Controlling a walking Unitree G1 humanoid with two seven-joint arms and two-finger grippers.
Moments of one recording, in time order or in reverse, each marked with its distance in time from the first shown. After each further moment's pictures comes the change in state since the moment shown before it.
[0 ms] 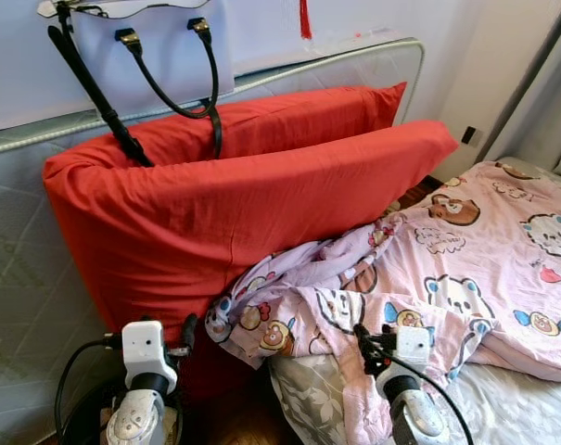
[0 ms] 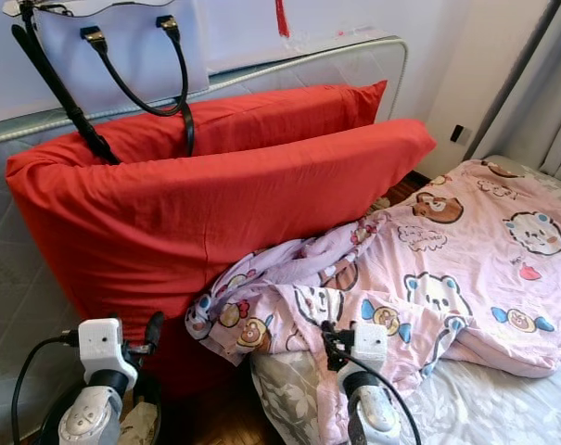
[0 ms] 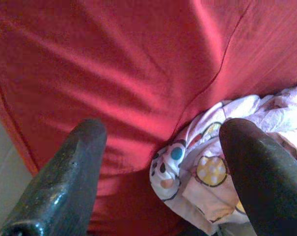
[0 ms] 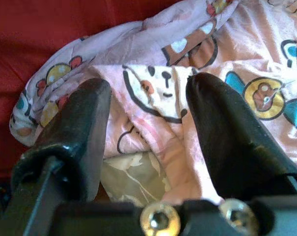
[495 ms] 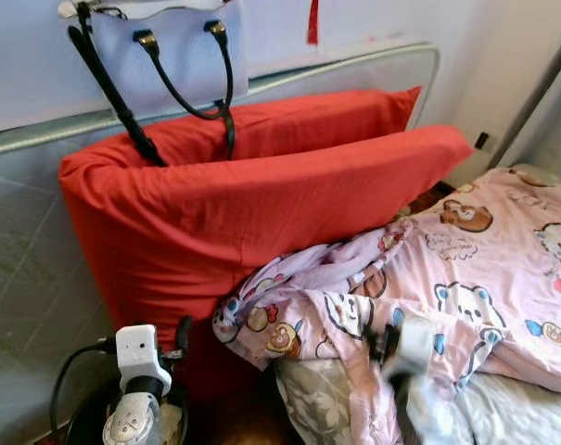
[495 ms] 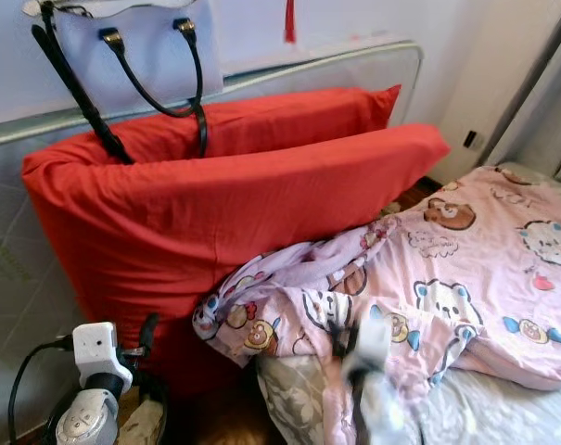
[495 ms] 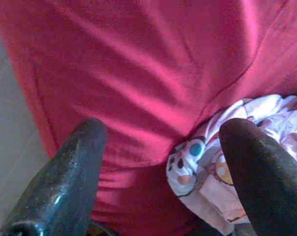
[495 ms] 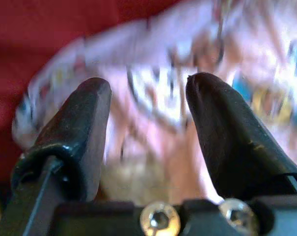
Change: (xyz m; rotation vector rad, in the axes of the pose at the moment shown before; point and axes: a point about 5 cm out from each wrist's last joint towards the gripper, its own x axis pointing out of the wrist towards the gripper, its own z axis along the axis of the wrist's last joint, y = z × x) left arm 0.001 0.007 -0.009 -0.001 0.005 0.025; right arm -0.001 -0.006 -0.004 0.023 0.019 -0.020
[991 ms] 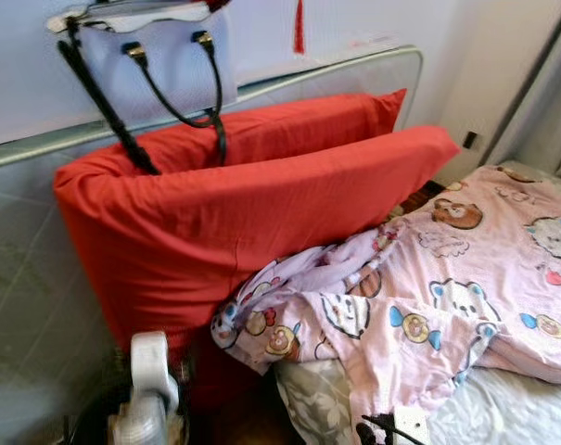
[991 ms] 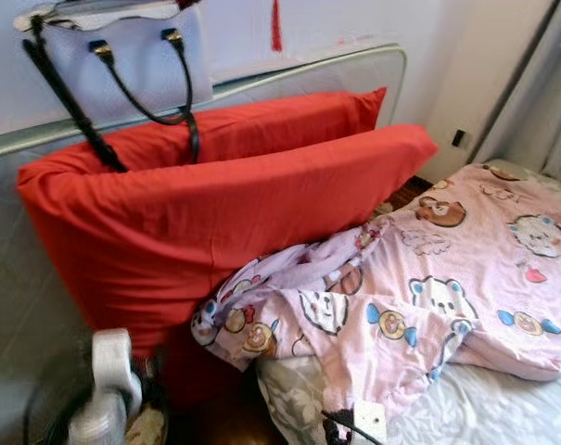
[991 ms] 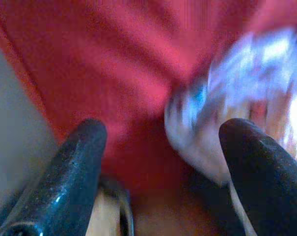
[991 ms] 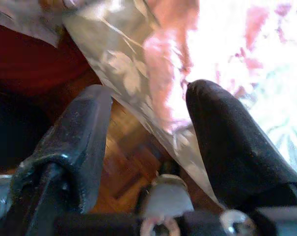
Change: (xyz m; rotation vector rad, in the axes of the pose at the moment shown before) left arm 0.015 0.002 -0.027 -0.025 0.207 0.016; right arm -0.064 -0.015 -0.089 0.034 0.409 -0.092
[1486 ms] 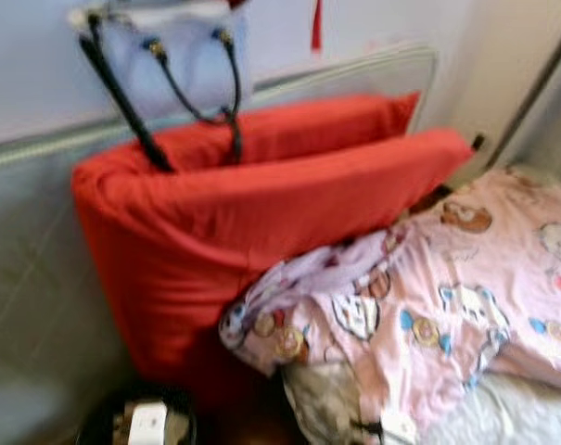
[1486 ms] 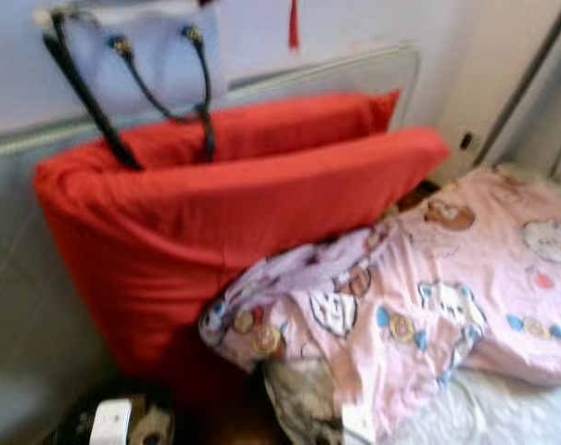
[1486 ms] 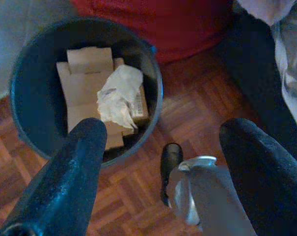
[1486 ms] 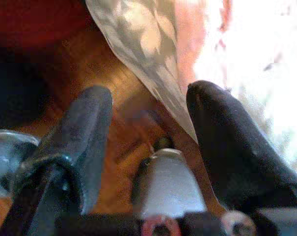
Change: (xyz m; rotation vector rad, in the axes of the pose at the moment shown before) left arm -0.060 0.016 -0.095 0.078 0.562 0.035; right arm 0.004 0.005 -0.010 -0.051 0.191 -0.027
